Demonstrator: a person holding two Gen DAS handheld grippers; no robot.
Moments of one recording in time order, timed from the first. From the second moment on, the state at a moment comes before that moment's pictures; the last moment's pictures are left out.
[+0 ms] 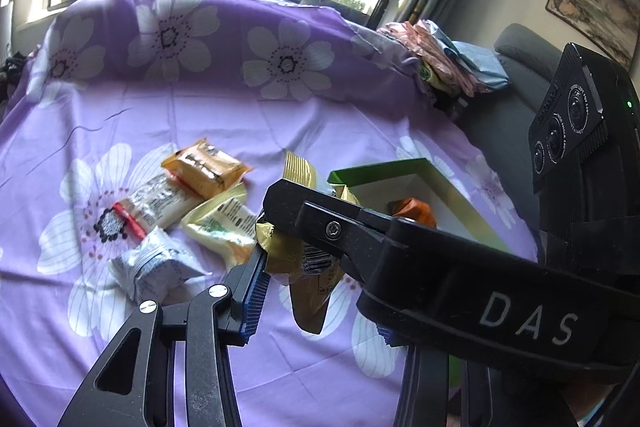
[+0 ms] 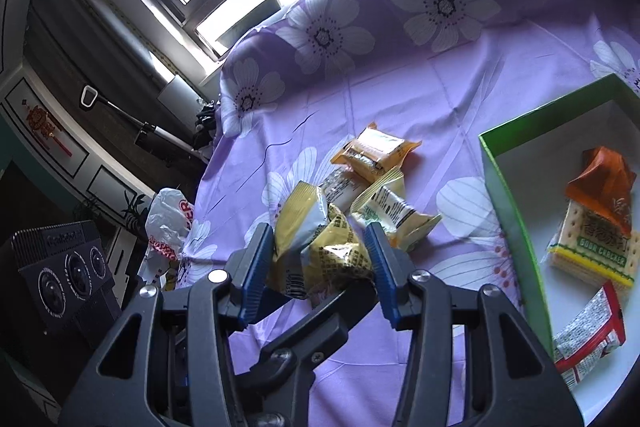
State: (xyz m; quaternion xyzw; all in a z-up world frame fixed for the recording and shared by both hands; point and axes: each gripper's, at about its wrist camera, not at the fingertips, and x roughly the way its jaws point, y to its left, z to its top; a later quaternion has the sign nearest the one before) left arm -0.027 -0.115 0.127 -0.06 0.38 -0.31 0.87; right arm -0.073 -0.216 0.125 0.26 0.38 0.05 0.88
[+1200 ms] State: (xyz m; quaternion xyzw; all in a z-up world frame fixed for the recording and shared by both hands) left arm 0.019 -0.280 0.091 0.03 0.46 -0.41 0.79; right arm -0.111 -0.371 0.087 0.42 0.35 -0.14 0.83
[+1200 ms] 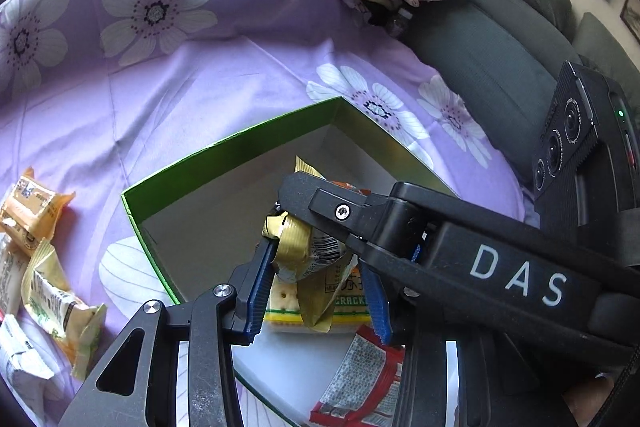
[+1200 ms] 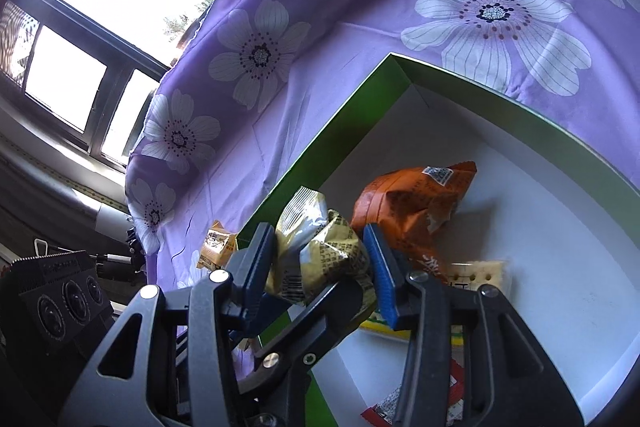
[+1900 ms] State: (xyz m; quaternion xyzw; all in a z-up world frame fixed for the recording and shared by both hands) left arm -0.009 -0.138 0.128 -0.05 0.40 -0.30 0.87; right arm -0.118 -0.330 0.131 0.35 0.26 -0.13 0.89
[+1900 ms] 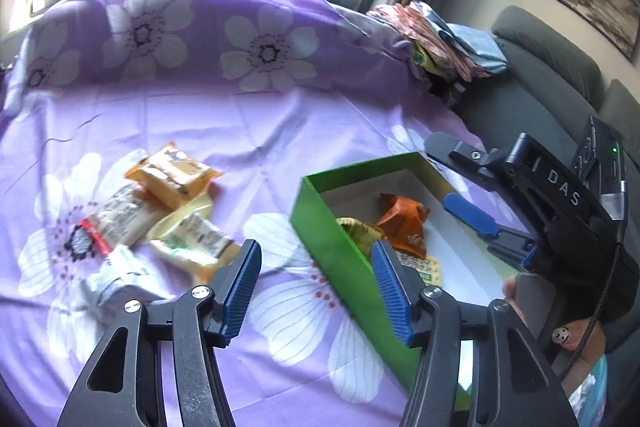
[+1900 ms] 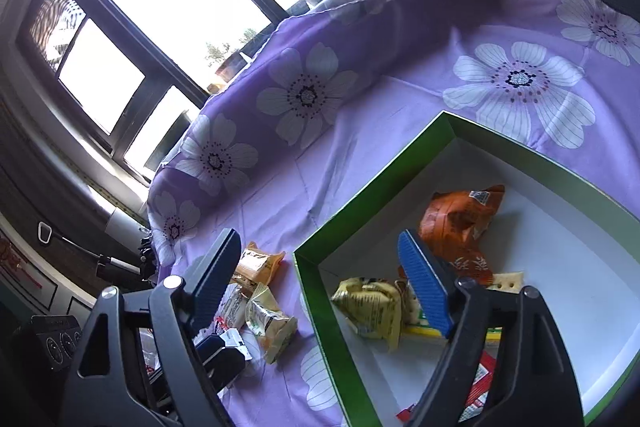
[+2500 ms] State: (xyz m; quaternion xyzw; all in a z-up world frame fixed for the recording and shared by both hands) left arm 0.003 0.002 0.075 -0.14 0.43 -0.10 0.88; right arm -0.070 -0.240 0.114 0.25 0.32 -0.07 0.91
